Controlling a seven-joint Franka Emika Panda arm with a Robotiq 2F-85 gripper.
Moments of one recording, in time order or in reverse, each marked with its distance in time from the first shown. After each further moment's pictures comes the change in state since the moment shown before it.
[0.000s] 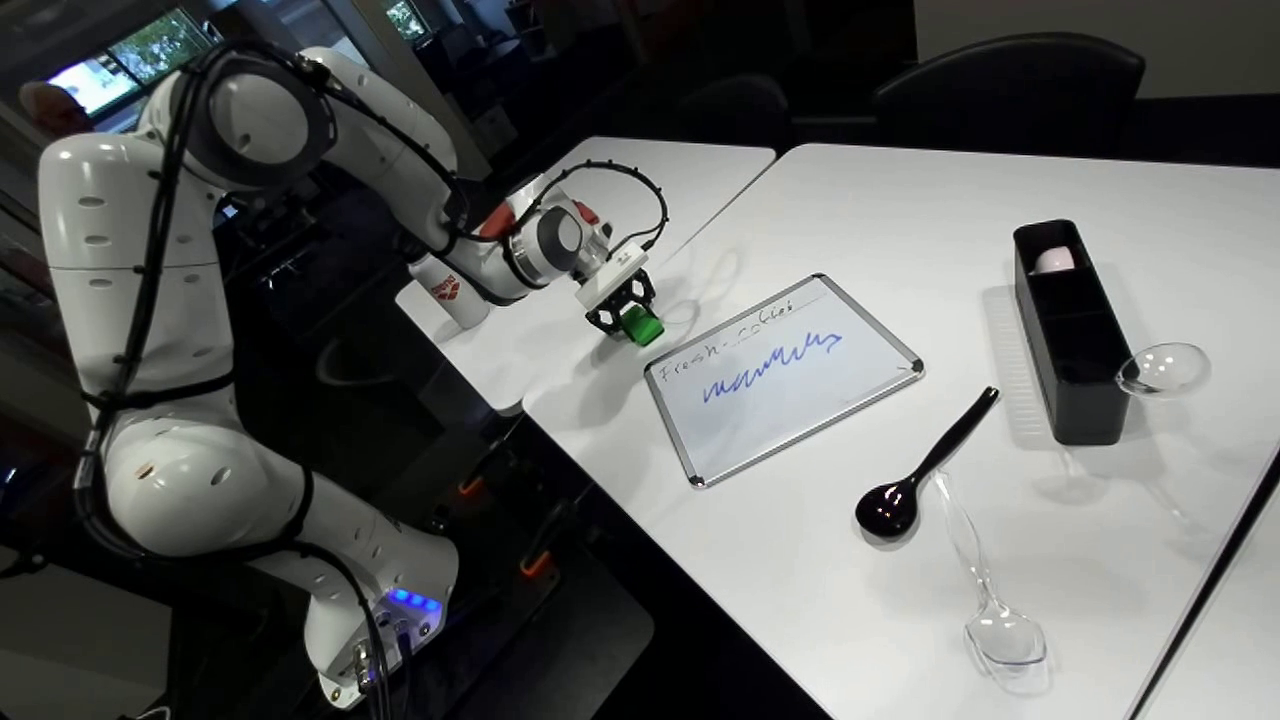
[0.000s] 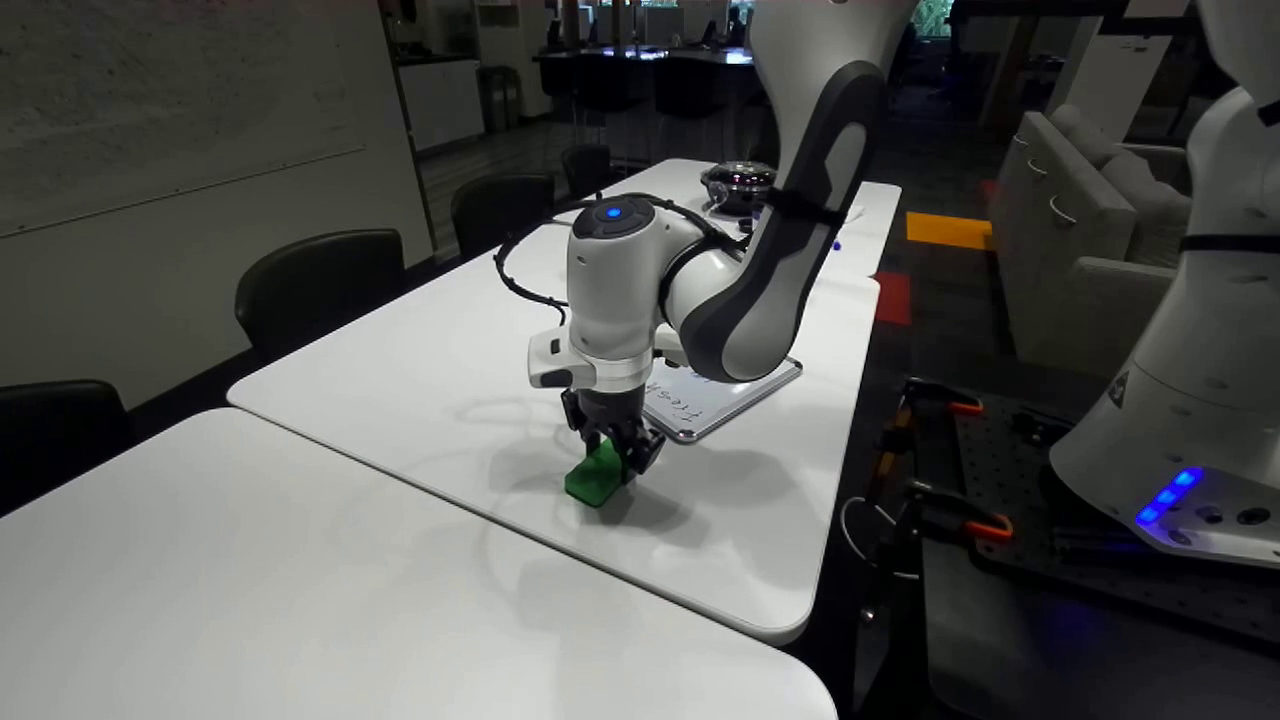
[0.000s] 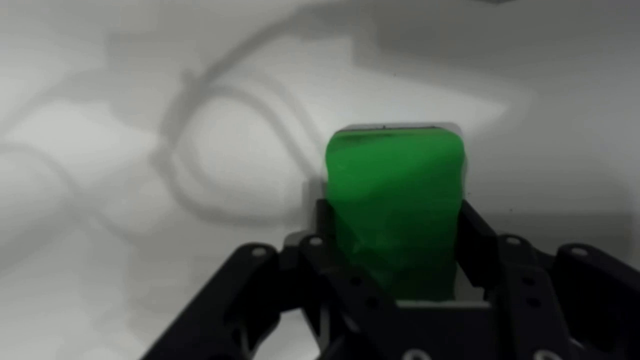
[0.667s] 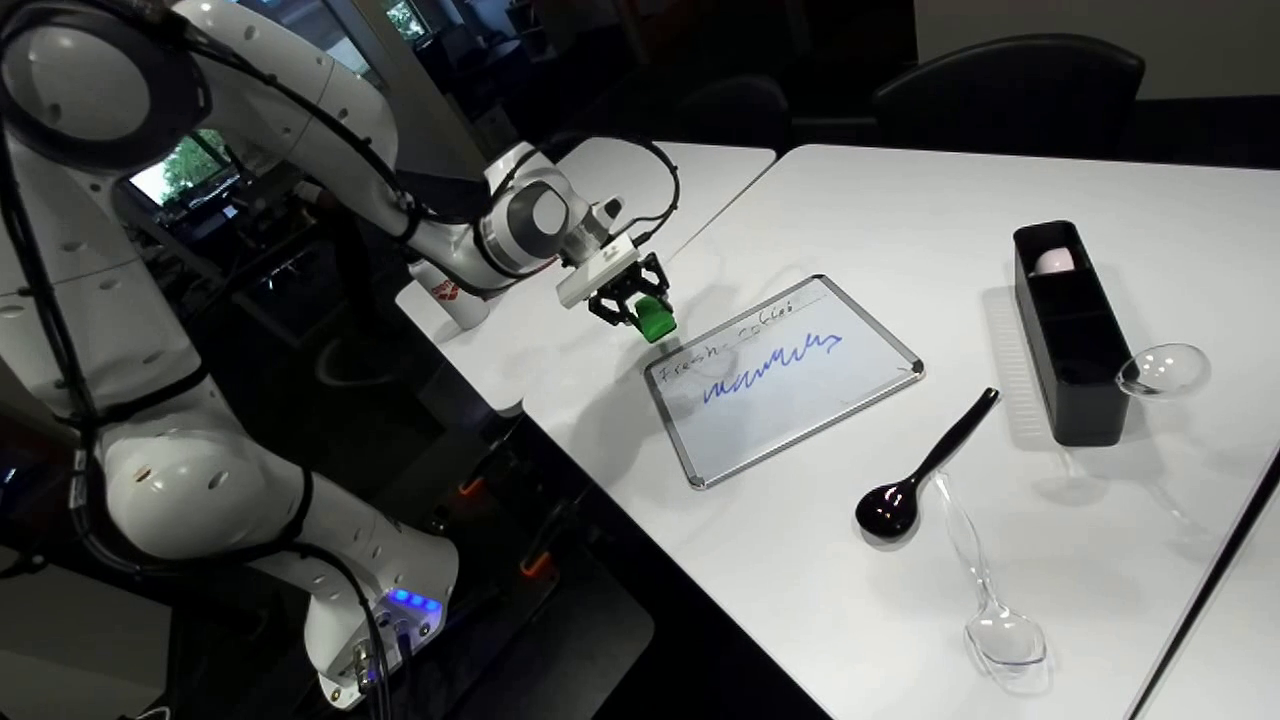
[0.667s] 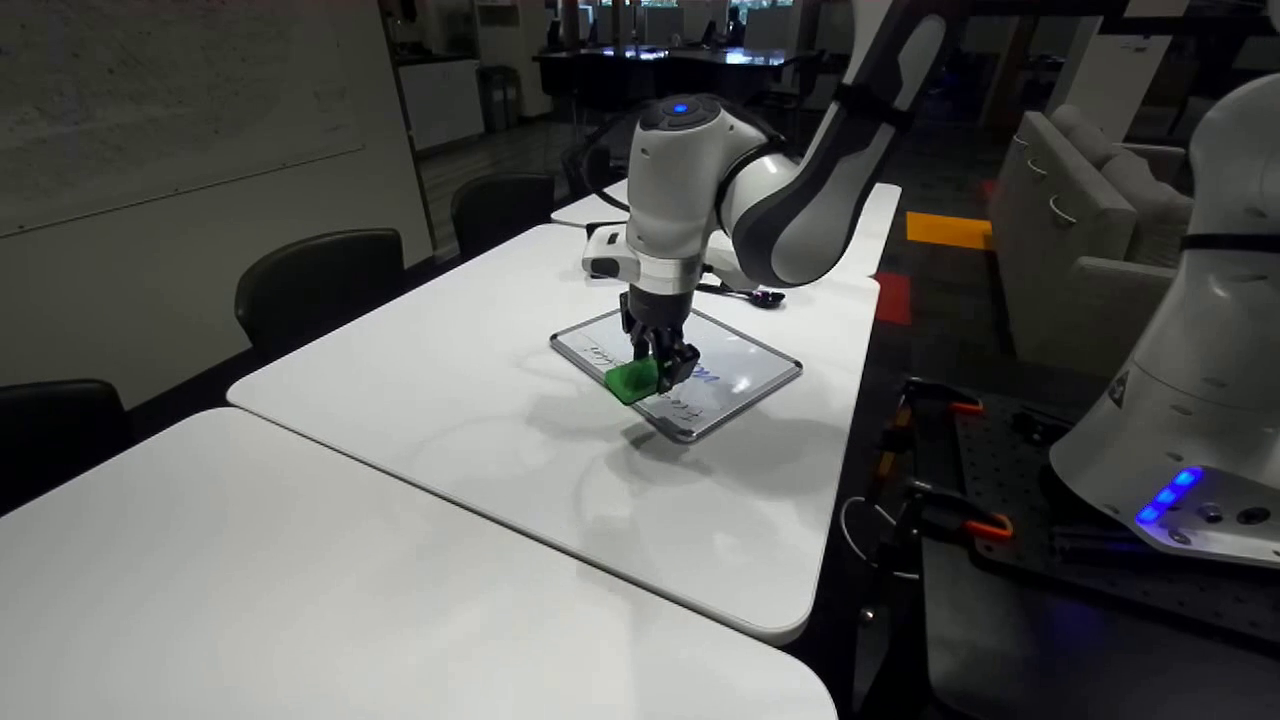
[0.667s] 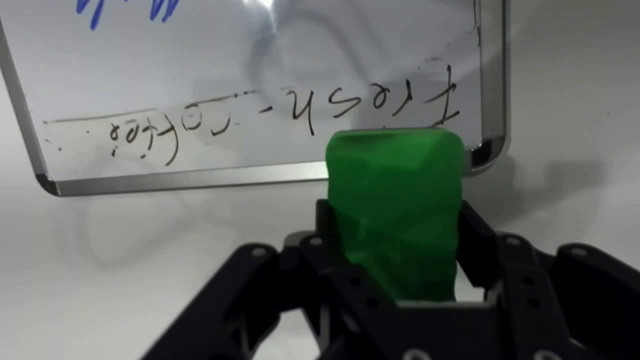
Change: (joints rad) arm -0.025 -0.276 -0.139 -0.224 -0.014 0.001 0.222
